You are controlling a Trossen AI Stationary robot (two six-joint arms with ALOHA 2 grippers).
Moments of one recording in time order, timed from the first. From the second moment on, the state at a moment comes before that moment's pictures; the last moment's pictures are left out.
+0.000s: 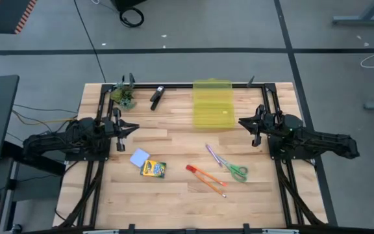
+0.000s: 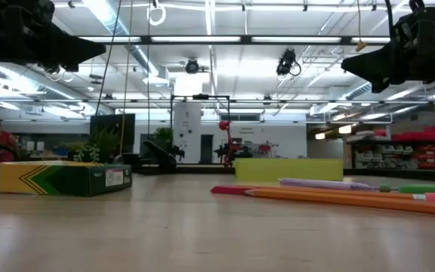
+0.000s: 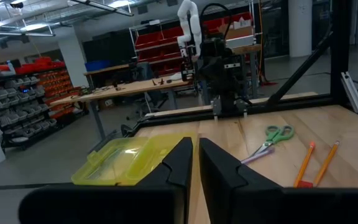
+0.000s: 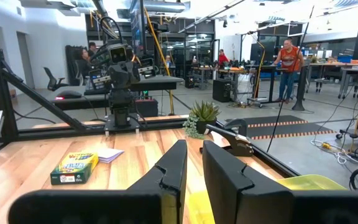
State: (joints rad) left arm 0.11 0.06 0.10 0.03 -0.08 0.19; right arm -0.22 0.05 0.01 0.16 0.01 0.00
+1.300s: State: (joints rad) left arm 0.11 0.06 0.10 0.03 -0.08 0.19; right arm -0.22 0.05 0.01 0.16 0.01 0.00
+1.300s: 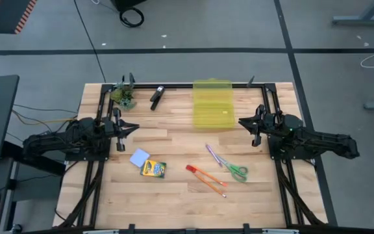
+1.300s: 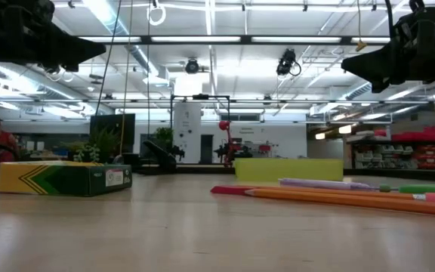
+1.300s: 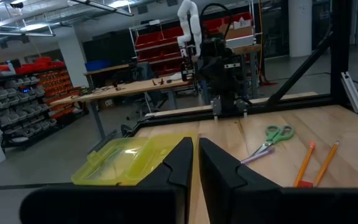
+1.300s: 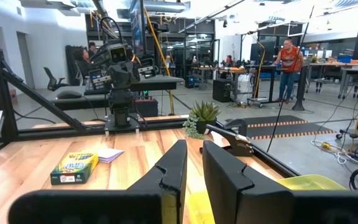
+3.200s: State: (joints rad) left arm 0.11 0.06 0.10 -0.29 -0.07 -0.27; right arm -0.20 0.09 0.01 0.16 0.04 0.35
